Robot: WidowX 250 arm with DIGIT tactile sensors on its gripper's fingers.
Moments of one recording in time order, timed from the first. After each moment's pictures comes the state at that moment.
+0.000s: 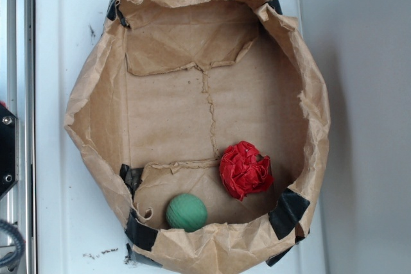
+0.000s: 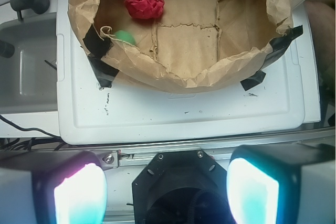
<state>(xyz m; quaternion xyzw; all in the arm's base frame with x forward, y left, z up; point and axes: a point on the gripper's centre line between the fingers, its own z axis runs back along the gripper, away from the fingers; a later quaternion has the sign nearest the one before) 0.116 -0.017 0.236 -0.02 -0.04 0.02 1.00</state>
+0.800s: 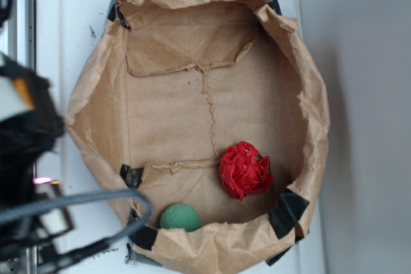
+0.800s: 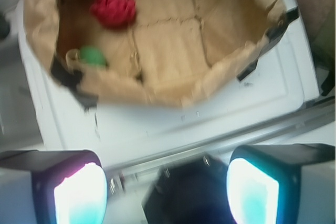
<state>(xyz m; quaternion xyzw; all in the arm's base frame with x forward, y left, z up) 0.168 -0.022 0.217 0.01 -0.05 0.16 0.99</state>
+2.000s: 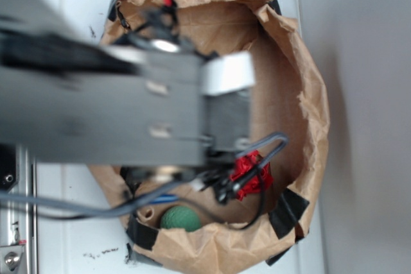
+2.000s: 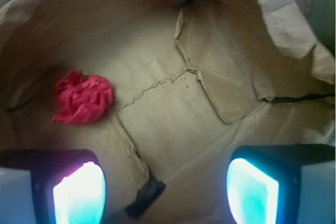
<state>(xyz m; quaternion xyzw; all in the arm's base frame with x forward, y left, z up) 0.246 -0.001 0.142 0.05 -0.04 0.31 0.95</state>
